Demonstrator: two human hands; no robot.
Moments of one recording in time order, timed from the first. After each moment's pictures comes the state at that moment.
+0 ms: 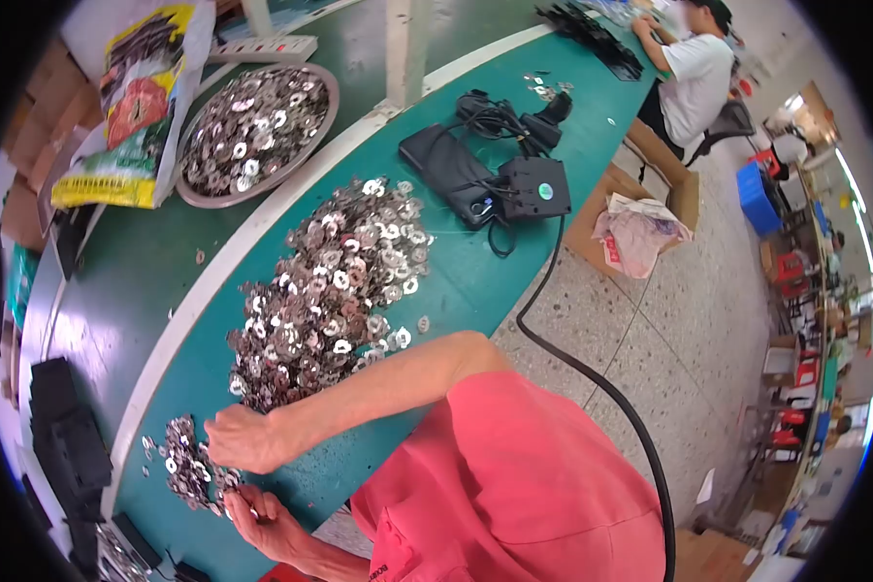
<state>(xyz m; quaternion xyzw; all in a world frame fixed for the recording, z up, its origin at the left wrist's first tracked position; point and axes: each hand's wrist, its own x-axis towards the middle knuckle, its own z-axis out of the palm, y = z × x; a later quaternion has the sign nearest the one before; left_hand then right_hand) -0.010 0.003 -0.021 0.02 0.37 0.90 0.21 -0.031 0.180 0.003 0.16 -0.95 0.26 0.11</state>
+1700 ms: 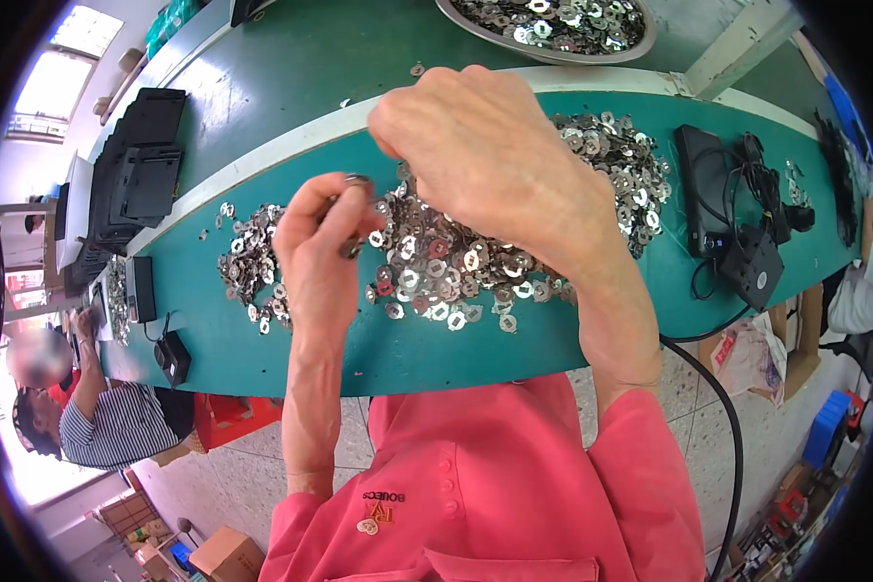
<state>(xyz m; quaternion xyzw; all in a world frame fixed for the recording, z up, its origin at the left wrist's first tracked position) -0.050 0.140 0.062 0.09 0.63 0.75 0.20 -0.013 0.313 0.113 0.09 -0.96 0.20 0.16</state>
